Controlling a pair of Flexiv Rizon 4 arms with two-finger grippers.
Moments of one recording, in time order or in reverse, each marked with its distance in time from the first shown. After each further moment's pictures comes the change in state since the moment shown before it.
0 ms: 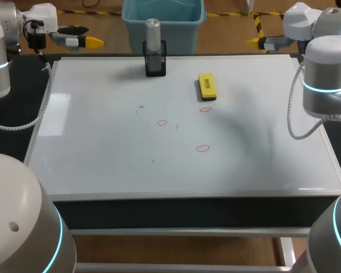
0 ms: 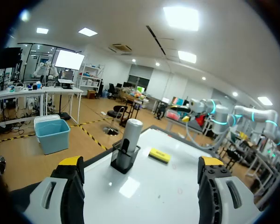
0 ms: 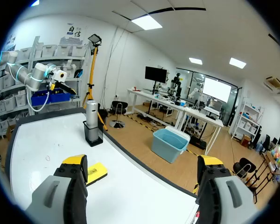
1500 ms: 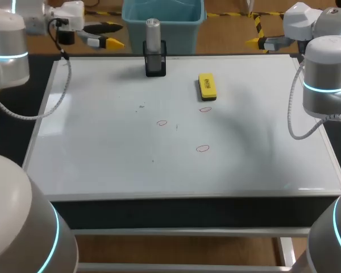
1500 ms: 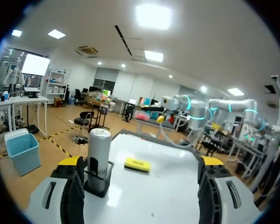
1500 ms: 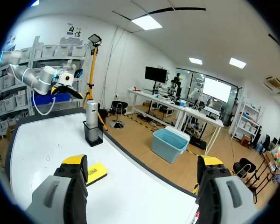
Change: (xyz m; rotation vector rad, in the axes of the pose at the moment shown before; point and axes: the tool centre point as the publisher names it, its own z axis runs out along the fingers) left arm 0.039 -0.007 0.084 0.030 0.343 0.107; right arm 0.000 0.000 0.000 0.000 0.000 0.000
